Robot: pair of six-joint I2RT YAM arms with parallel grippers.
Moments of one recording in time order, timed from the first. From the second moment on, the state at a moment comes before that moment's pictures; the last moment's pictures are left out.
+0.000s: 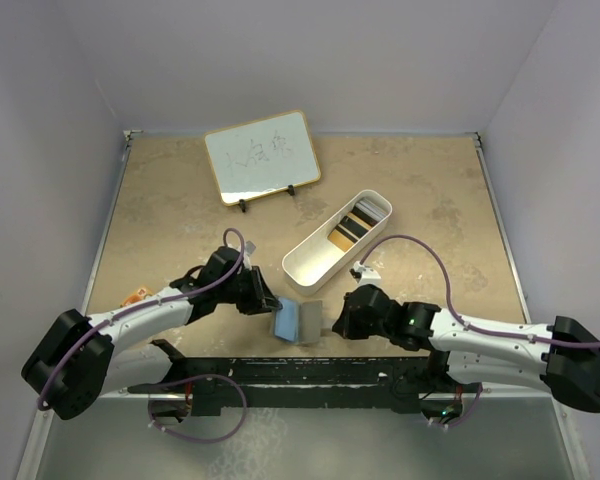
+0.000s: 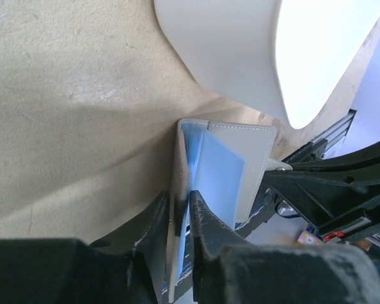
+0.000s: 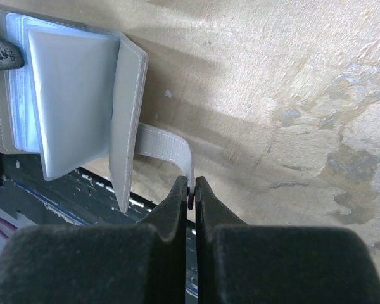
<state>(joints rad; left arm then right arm) -0.64 1.15 0.42 -0.08 0.35 -0.99 1.11 0.98 0.42 -0.30 0.19 0.99</state>
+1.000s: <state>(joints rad) -0.64 1.14 0.38 0.02 0.38 -1.03 1.11 1.24 0.86 -0.38 0.11 0.90</state>
